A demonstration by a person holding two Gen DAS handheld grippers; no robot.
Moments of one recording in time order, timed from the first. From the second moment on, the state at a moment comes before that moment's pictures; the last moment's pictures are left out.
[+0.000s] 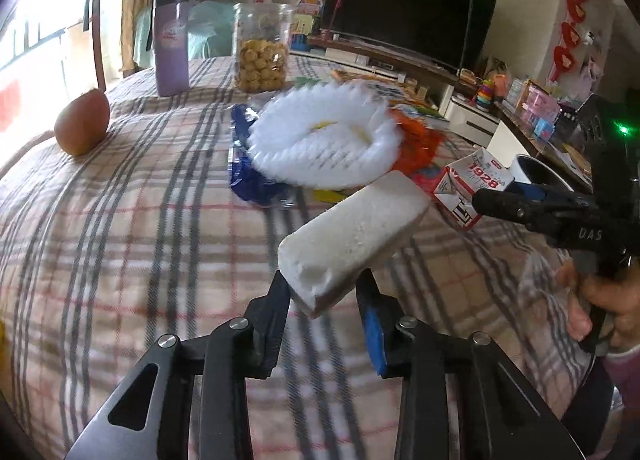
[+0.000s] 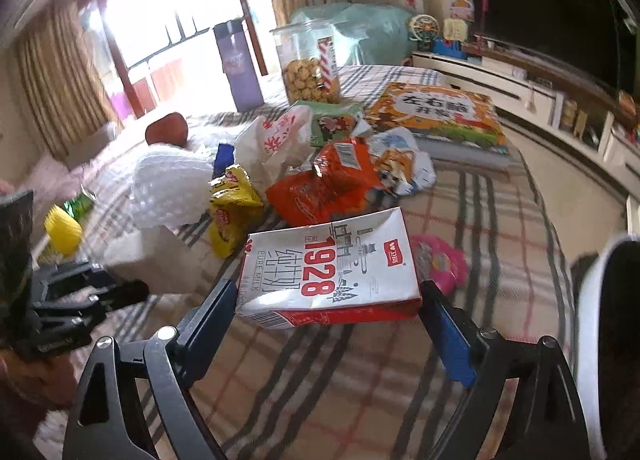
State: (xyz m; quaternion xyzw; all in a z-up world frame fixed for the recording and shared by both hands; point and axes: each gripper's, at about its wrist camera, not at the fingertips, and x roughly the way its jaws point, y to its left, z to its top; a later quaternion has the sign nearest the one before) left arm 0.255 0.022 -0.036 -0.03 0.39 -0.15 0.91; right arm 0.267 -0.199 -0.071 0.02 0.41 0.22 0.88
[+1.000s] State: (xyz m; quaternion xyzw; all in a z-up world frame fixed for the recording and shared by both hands) left arm 0.242 -0.094 -0.021 -0.02 0.39 -0.22 0.89; right arm 0.168 -0.348 -0.038 0.14 0.37 0.12 0.91
